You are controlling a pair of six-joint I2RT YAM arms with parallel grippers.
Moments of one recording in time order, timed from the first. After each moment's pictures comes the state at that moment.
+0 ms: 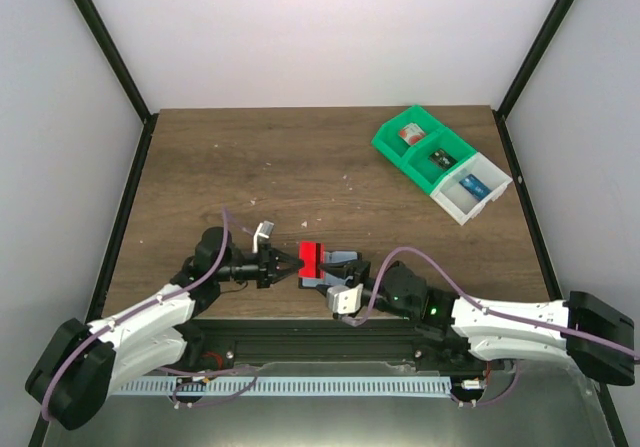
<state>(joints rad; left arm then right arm) -0.58 0.97 0.25 0.43 0.84 -1.34 1.19 0.93 0.26 0.51 0.02 -0.85</state>
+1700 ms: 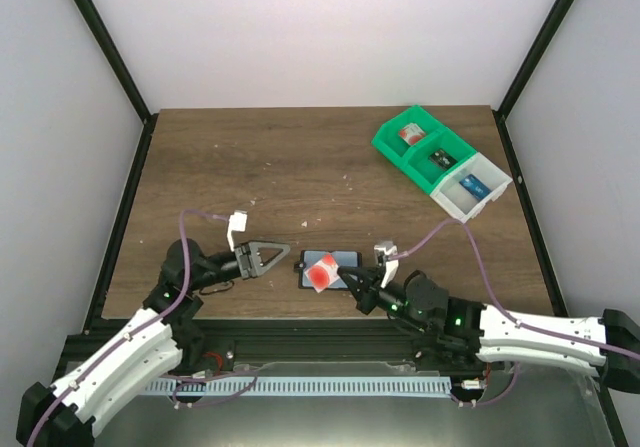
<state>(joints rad) -0.58 0.57 0.28 0.32 0.66 -1.08 1.28 0.64 0.24 0.29 0.30 0.65</state>
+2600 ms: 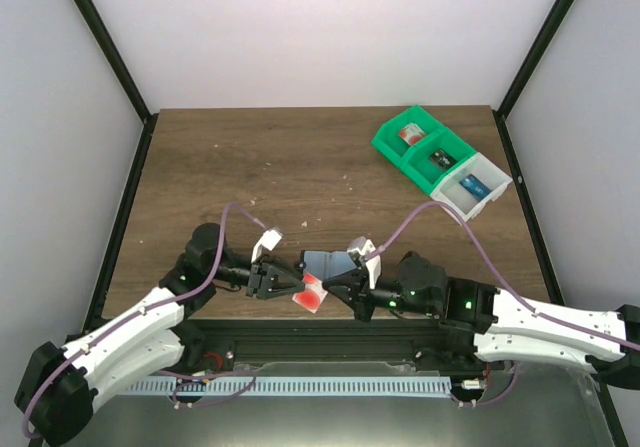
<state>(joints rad) -0.65 0.81 0.37 0.30 1.12 -0.82 1.28 0.70 0.57 -0.13 -0.02 0.51</state>
